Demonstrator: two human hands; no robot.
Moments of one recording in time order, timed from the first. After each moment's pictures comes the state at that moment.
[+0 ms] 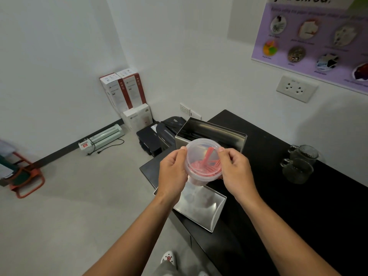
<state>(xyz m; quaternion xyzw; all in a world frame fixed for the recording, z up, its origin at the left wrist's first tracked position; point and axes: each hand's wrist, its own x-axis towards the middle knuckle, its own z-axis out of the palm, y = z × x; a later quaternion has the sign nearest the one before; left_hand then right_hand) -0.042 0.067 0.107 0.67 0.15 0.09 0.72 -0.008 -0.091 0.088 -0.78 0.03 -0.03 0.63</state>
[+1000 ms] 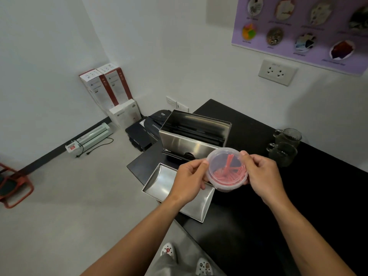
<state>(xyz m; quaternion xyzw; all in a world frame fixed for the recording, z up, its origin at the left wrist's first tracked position) -0.040 0.017 0.055 0.72 0.02 -0.07 0.69 -0.030 -0.191 0.062 -0.80 0.11 -0.05 0.58</state>
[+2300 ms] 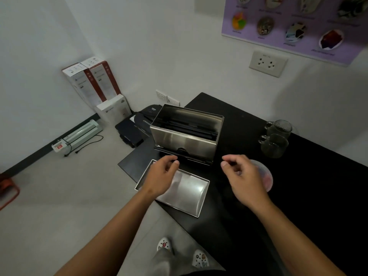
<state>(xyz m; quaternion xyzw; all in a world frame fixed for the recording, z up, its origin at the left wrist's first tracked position) -0.007 0.093 -0.013 0.87 0.02 -0.04 0.48 -0.049 -0.168 0.039 -0.83 0.04 -0.08 0.55</state>
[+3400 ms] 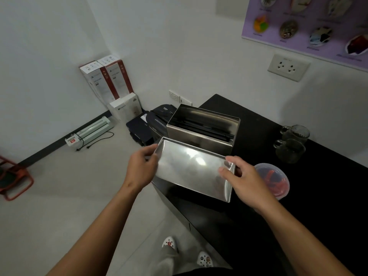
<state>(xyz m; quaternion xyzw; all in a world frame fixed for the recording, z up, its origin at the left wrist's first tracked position) -0.024 0.159 0.056 0.86 0.12 0.03 0.50 -0.050 -0.140 0.061 -0.84 0.05 0.12 0.52</state>
